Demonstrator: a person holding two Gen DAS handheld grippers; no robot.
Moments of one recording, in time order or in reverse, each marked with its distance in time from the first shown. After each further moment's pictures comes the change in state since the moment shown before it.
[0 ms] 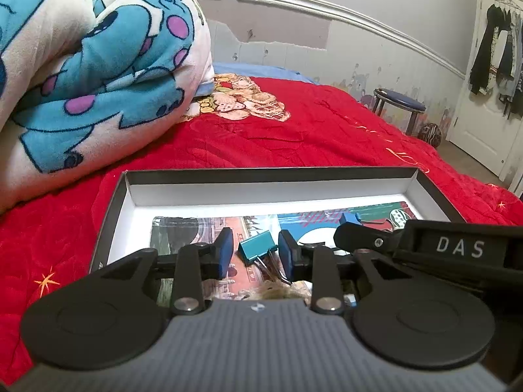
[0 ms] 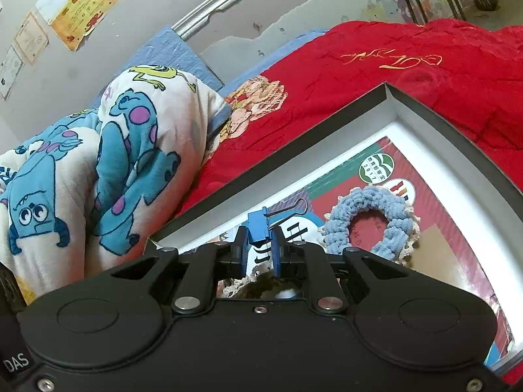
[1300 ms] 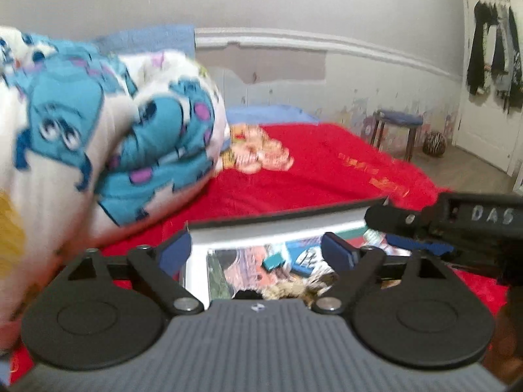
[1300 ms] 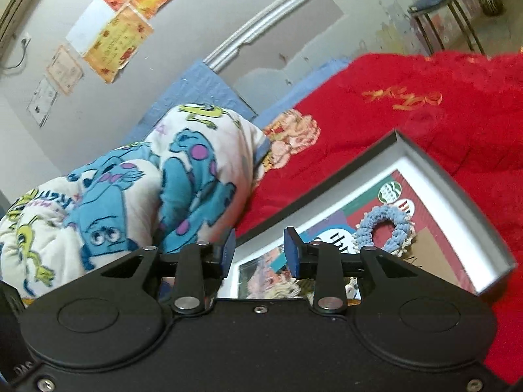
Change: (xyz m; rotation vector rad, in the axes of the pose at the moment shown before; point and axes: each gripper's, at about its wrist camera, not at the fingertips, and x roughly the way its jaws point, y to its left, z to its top) left arm -0.131 -0.012 0.026 0.093 -0.125 0.063; right arm -0.110 0.040 0.010 -0.012 -0.093 0.113
